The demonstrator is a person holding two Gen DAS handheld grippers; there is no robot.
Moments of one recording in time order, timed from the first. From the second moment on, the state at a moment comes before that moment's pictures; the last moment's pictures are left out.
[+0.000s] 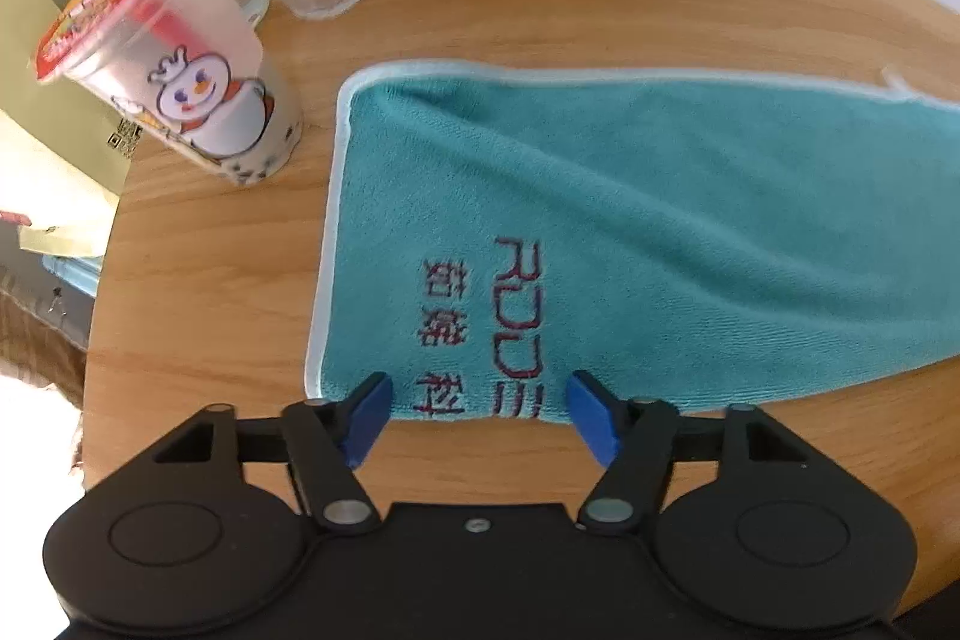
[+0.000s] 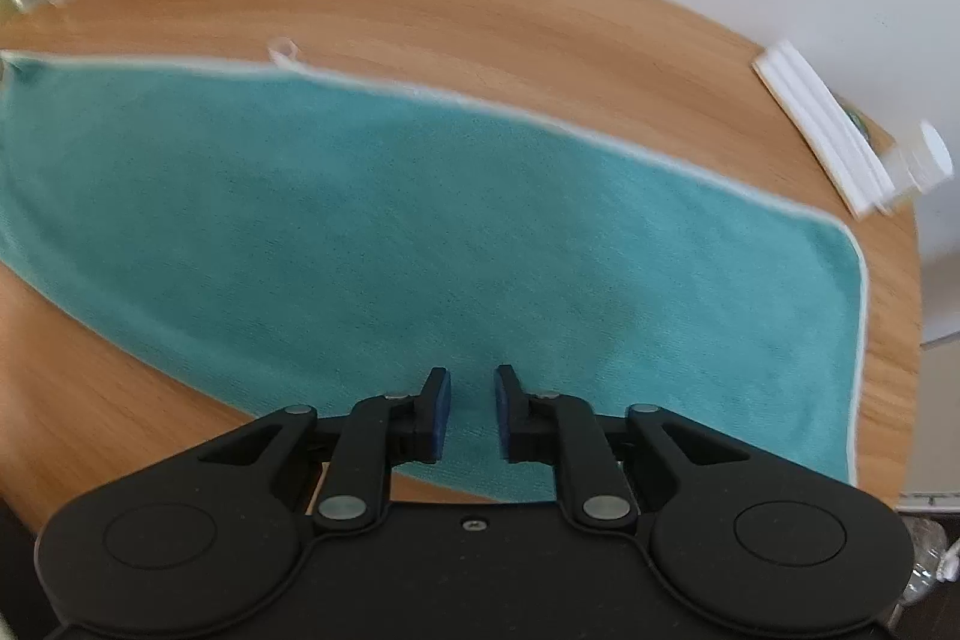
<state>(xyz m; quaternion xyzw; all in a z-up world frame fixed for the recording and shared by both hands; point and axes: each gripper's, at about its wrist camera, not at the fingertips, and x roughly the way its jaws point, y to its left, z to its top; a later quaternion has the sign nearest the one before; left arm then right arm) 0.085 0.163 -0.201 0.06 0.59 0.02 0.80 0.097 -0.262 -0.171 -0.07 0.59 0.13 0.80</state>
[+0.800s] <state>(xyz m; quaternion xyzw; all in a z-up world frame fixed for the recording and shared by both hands) 0.115 0.207 -0.213 0.07 0.60 0.00 0.80 0.149 -0.110 -0.191 -0.05 0.52 0.23 0.82</state>
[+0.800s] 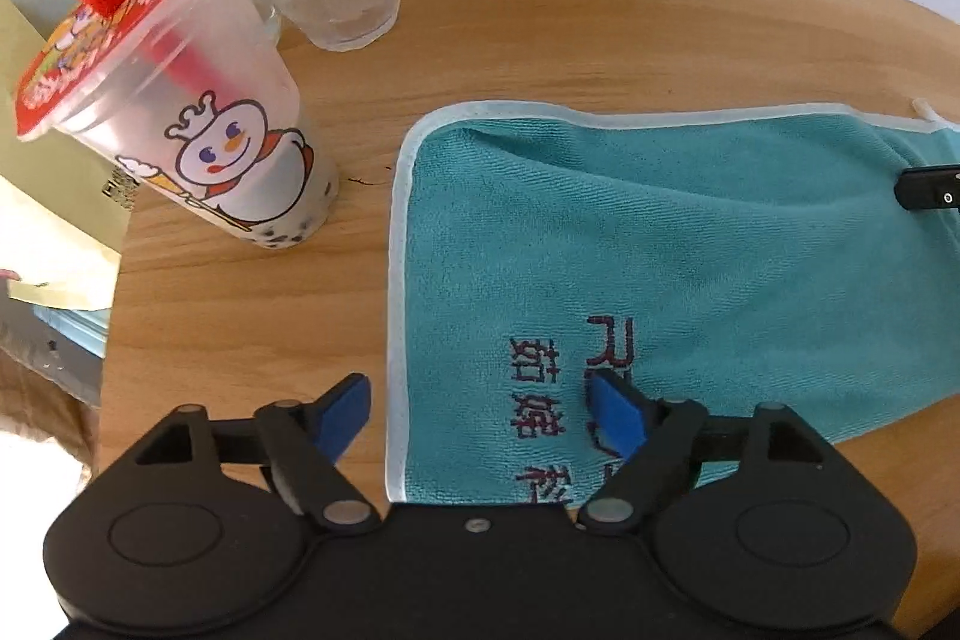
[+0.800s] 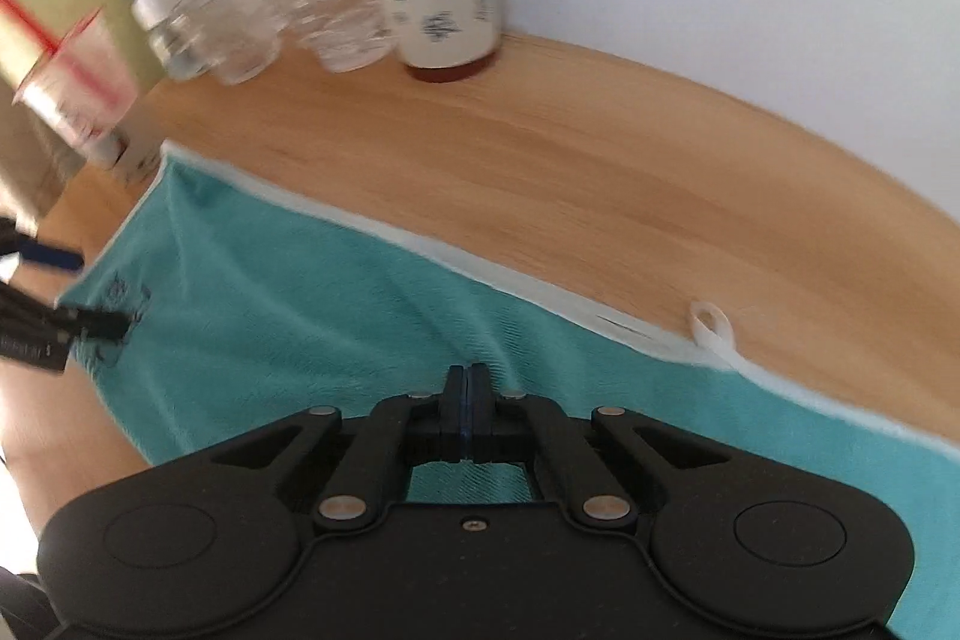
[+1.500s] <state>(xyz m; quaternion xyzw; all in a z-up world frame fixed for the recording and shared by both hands) 0.105 0.206 -0.208 0.09 0.61 0.01 0.79 0.100 -0.254 -0.198 -0.02 0.52 0.02 0.85</state>
